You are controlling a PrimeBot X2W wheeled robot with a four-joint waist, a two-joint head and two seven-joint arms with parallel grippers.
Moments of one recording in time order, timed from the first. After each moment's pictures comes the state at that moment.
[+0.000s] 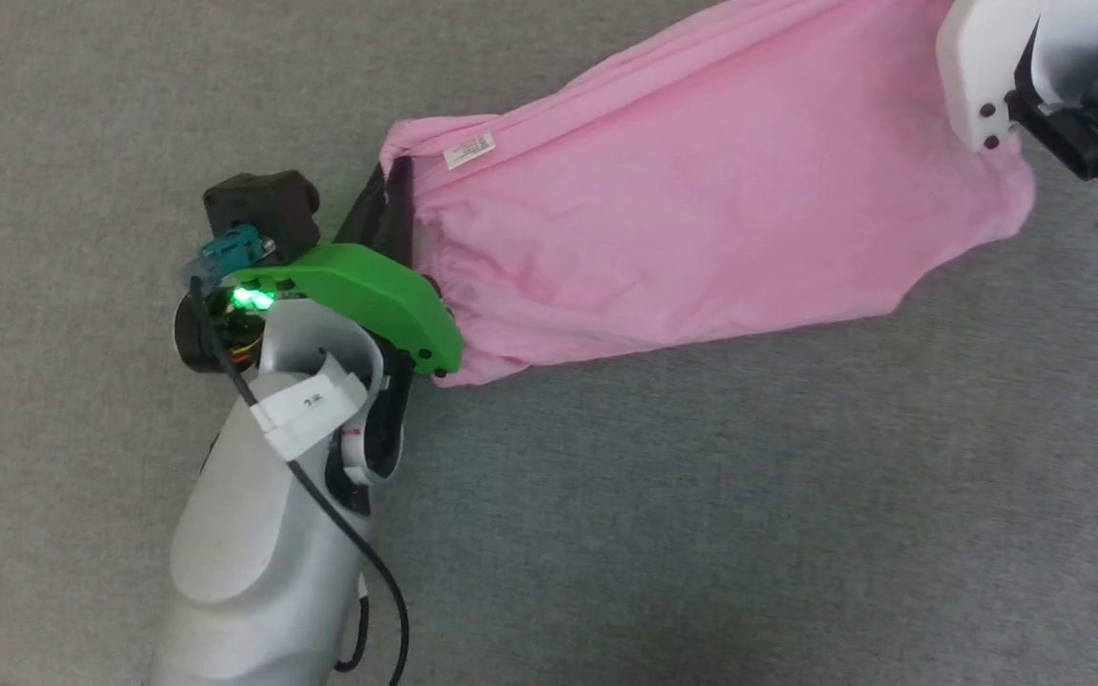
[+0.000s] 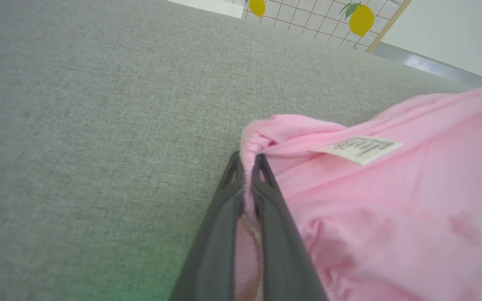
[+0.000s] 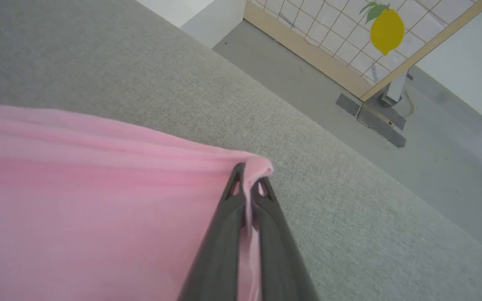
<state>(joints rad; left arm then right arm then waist) -0.53 0.10 -0.25 0.13 -0.42 0.17 0.14 -1.12 -0.39 0.46 0.59 0.30 0.13 0.46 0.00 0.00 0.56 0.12</state>
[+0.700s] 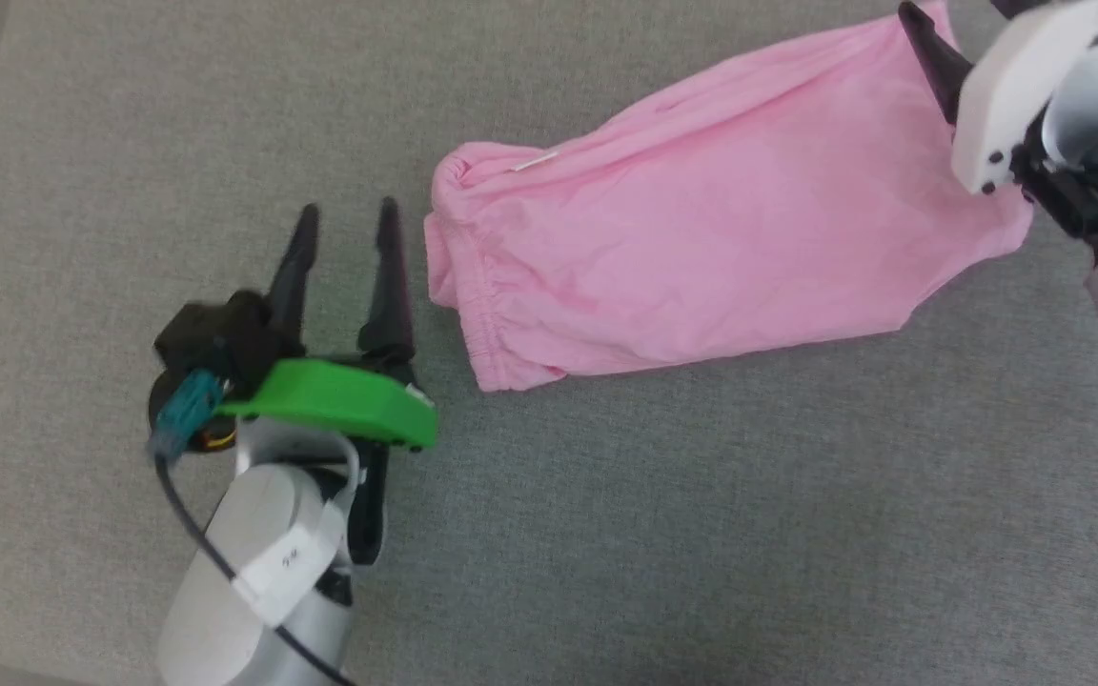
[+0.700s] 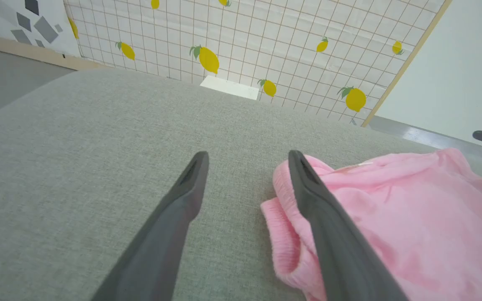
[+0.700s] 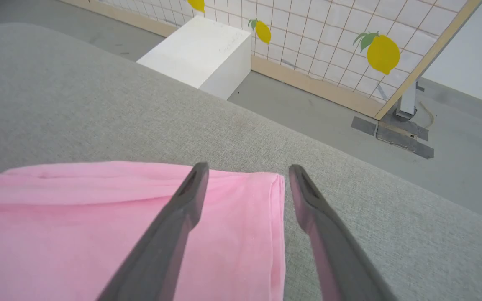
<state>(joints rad) -0.37 0.11 -0.25 0.05 -0.43 0.12 -0.14 -1.05 -0.37 0.40 0.72 0.42 0.13 0.24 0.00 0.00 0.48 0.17</state>
